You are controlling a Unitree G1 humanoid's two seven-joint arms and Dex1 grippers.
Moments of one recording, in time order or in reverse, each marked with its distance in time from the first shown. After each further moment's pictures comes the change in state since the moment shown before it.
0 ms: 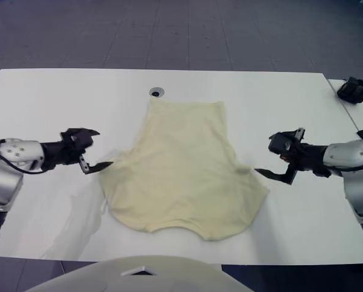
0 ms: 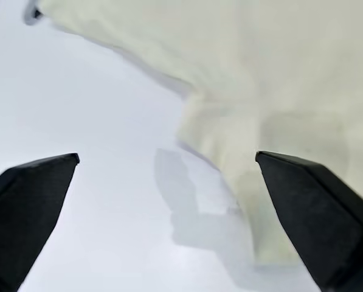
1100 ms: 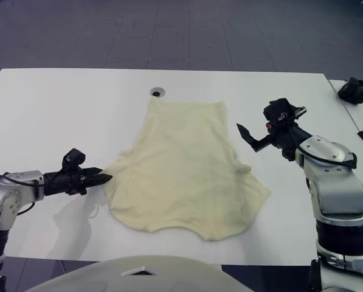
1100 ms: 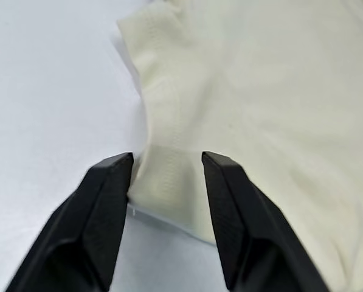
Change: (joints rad) left arm 0.170 -0.112 0.061 -0.010 -0.292 0.388 0.148; right arm -0.109 0.308 -0.018 -0.114 0.056 0.157 -0.398
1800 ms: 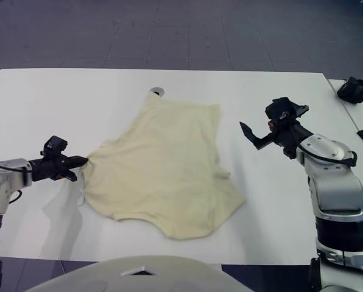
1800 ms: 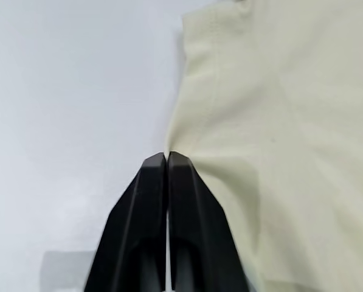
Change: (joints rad) left arm -0.118 0.055 0.022 0.240 0.084 -0.120 0.051; right arm -0.013 -0.004 0.009 0.059 -0.037 -0.055 -0.001
